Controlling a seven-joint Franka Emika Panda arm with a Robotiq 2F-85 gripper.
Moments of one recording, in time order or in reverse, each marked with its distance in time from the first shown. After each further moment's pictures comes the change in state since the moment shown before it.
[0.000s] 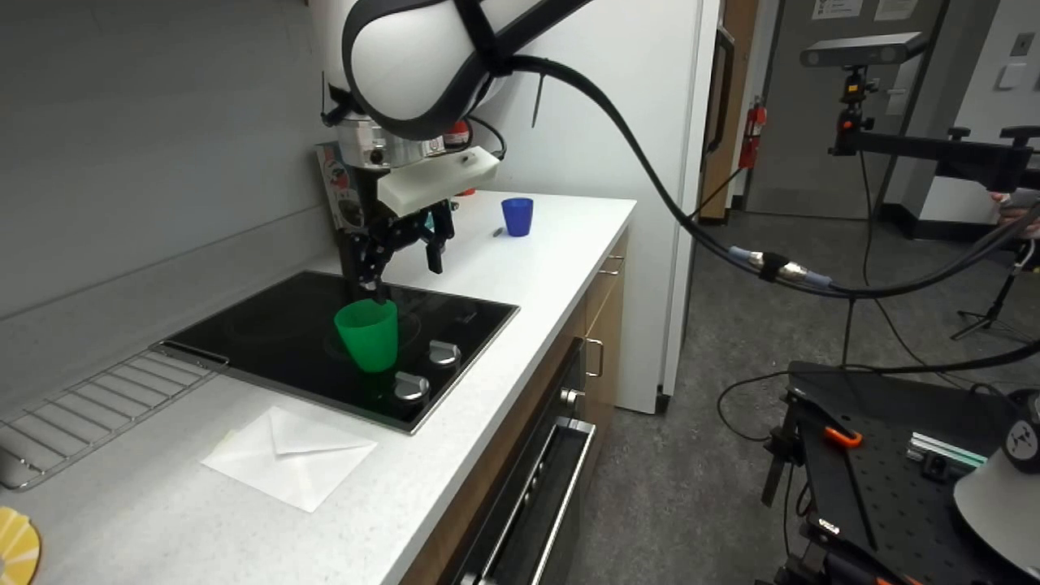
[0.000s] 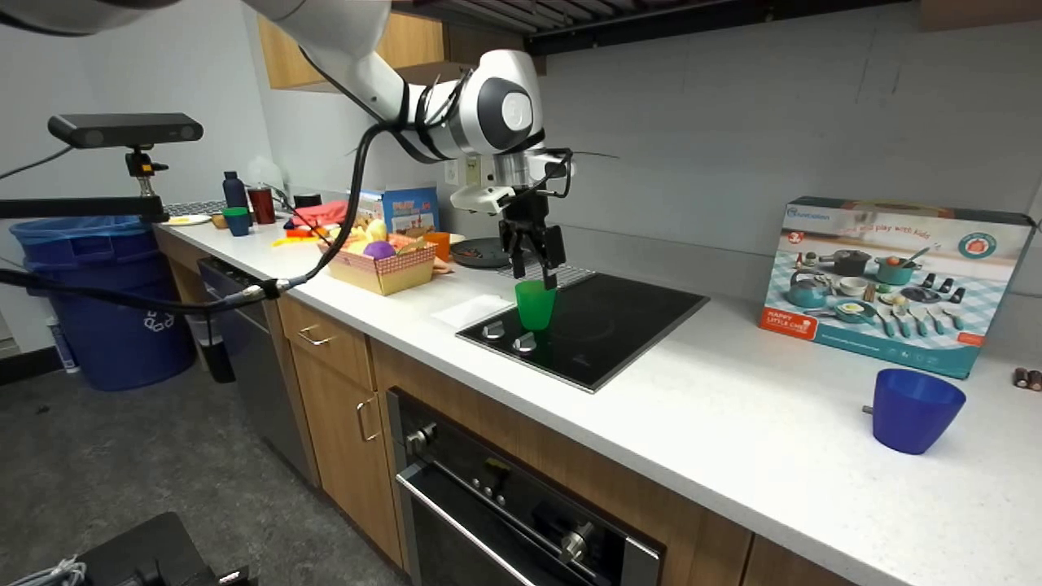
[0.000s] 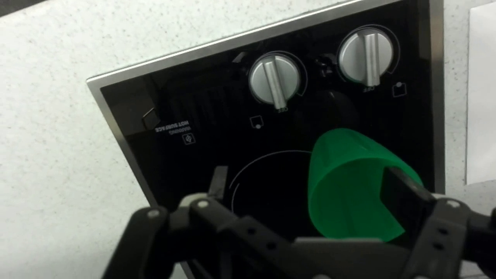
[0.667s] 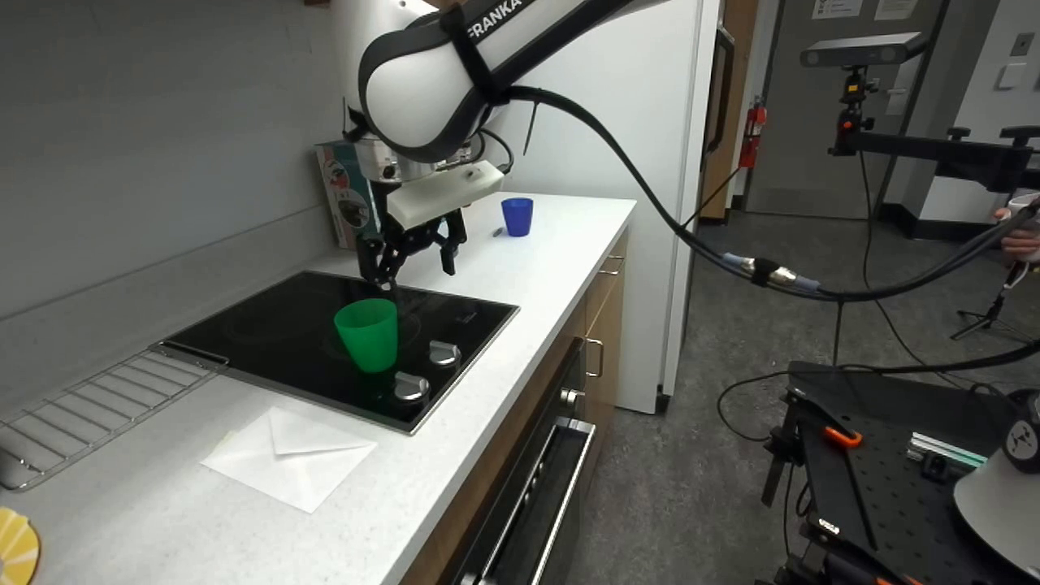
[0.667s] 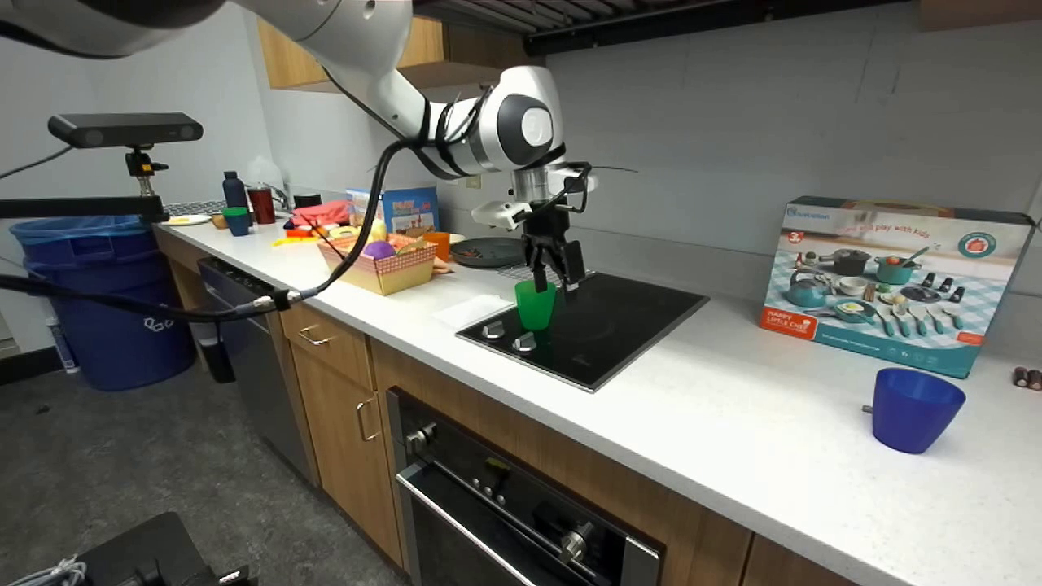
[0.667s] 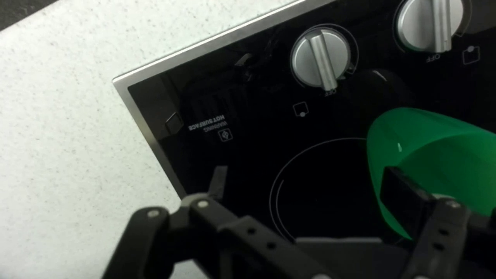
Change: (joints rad) arm 0.001 0.047 -0.058 0.020 0.000 0.021 0.062
